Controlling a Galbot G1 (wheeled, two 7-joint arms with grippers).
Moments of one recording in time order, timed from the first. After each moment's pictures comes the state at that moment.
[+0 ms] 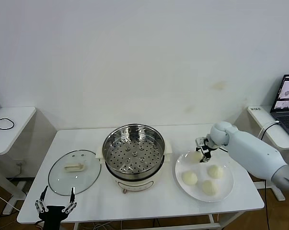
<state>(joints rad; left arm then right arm) 1.87 -1.39 -0.69 -2.15 0.22 0.00 -0.20 0.05 0.84 -0.80 1.12 -0.21 -0.14 -1.04</state>
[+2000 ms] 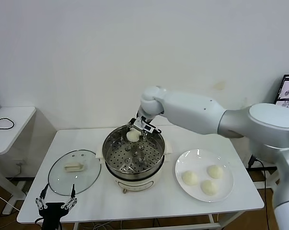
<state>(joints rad) 1.86 -1.39 -0.71 -2.18 0.05 0.02 -0.15 0.45 1.38 -1.25 1.04 -0.17 0.31 -0.90</state>
